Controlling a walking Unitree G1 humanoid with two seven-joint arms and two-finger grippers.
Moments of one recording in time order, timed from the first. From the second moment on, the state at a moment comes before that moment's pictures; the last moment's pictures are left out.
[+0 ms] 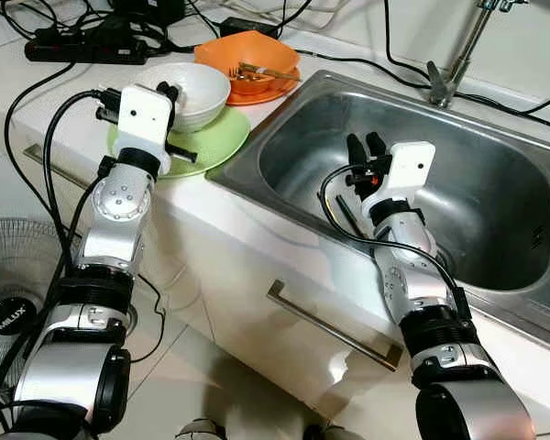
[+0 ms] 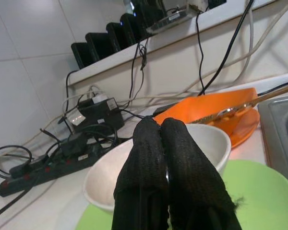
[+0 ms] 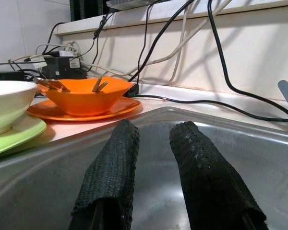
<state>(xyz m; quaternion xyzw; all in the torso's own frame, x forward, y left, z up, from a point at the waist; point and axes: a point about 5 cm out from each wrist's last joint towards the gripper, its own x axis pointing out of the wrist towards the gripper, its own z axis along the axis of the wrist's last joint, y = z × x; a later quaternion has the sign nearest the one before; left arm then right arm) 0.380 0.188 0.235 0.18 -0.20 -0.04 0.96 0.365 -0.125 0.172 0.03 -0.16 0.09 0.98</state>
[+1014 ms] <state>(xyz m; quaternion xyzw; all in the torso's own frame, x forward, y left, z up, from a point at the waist) 0.343 0.099 0.278 0.07 -0.30 -0.26 0.92 0.366 -0.126 0.169 0.03 -0.15 0.08 0.99</state>
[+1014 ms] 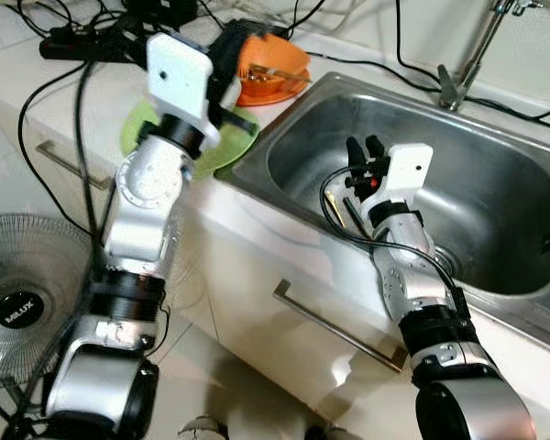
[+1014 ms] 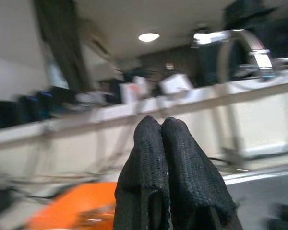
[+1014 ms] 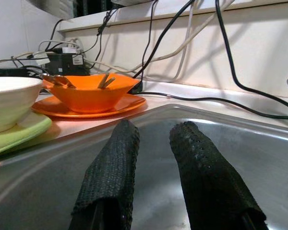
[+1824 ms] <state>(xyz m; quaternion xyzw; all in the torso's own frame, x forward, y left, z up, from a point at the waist) 0.333 0.074 0.264 0.02 -0.24 -0.35 0.91 0.358 -0.134 0.193 -0.18 -0.27 0.10 0.94</state>
